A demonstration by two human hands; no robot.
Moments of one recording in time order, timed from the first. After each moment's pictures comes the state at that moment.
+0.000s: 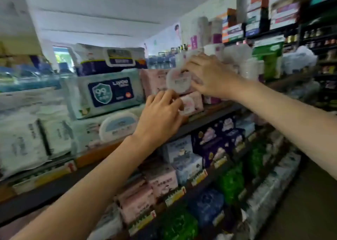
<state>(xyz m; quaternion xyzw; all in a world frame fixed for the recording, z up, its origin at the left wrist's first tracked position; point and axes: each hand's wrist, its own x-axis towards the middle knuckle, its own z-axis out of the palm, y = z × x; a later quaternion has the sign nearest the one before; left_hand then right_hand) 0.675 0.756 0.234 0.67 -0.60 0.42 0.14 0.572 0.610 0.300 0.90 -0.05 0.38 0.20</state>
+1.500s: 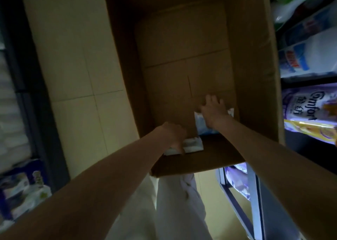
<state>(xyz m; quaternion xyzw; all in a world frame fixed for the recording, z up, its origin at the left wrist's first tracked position) -0.062 0.682 -0.484 0.16 -0.77 -0.36 -0.51 -0.203 0.710 -0.516 0.60 -0.62 -0.38 -0.34</state>
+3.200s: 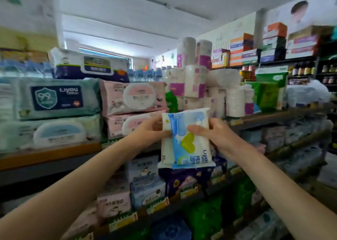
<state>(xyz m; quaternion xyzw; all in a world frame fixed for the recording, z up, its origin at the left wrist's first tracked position) 0.604 0.623 0.213 0.65 -0.50 -0.17 0.55 0.458 0.488 0.215 0.76 -0.08 0.28 -0.58</state>
